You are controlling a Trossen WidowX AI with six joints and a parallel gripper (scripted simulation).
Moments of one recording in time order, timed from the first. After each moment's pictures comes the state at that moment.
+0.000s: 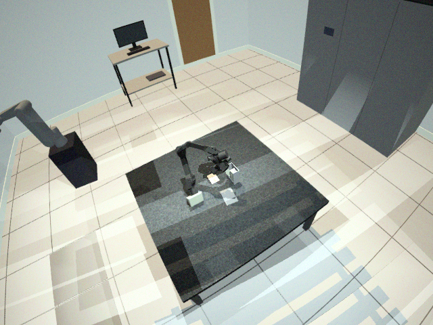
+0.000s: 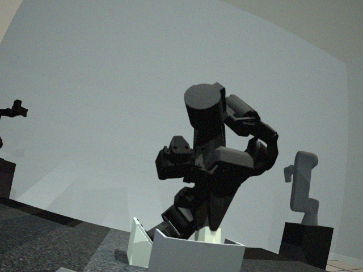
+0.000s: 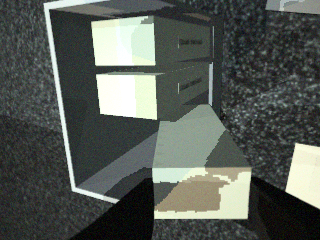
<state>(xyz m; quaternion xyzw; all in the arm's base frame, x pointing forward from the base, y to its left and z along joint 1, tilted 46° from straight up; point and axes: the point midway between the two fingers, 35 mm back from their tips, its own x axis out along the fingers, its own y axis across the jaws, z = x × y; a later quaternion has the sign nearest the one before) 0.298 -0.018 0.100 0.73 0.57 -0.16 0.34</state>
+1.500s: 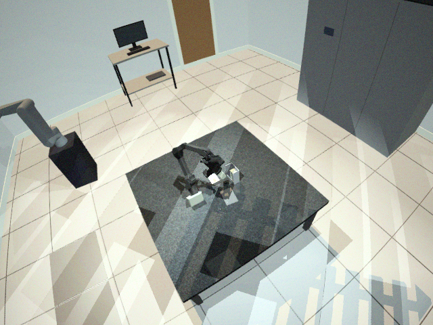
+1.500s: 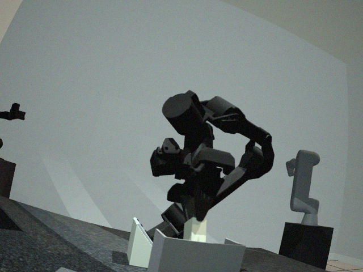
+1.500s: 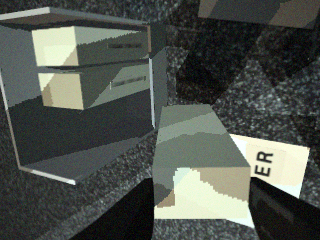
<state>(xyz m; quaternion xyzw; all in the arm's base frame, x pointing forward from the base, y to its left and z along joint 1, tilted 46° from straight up) 0.238 -0.034 0.102 0.73 0.57 -0.16 0.34</state>
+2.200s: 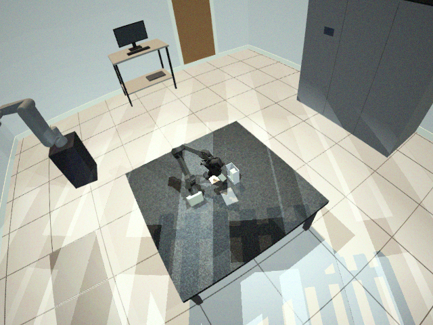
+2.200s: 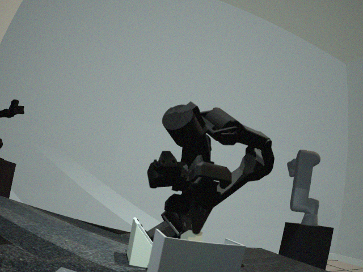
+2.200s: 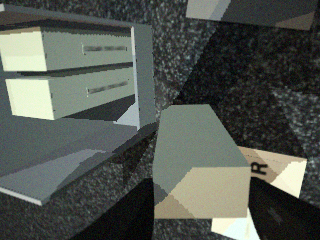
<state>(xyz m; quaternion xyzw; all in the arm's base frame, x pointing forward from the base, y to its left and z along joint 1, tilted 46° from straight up) 0.233 -0.019 0.085 0.73 0.57 -0.17 0.34</state>
